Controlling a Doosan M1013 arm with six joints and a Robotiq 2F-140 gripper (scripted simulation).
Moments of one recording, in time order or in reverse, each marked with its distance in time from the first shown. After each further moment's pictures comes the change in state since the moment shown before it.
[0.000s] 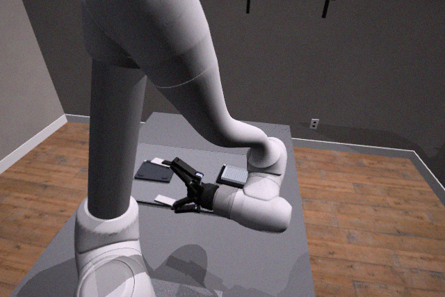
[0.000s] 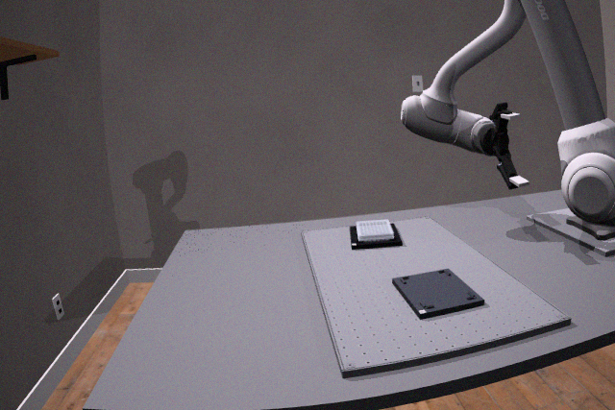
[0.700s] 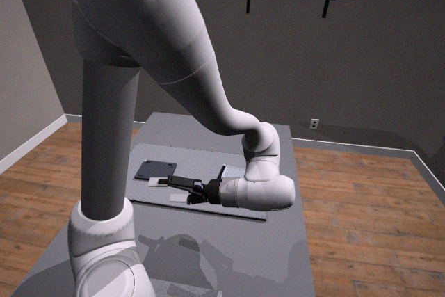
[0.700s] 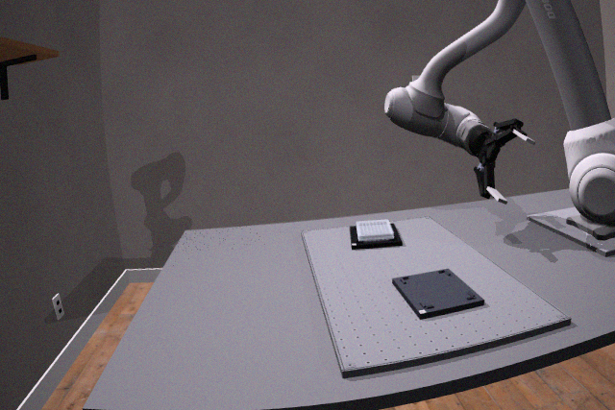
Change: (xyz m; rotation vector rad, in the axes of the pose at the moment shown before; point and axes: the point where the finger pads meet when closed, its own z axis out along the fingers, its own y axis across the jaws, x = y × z) arm -0.011 -0.044 -0.012 0.182 0.171 -0.567
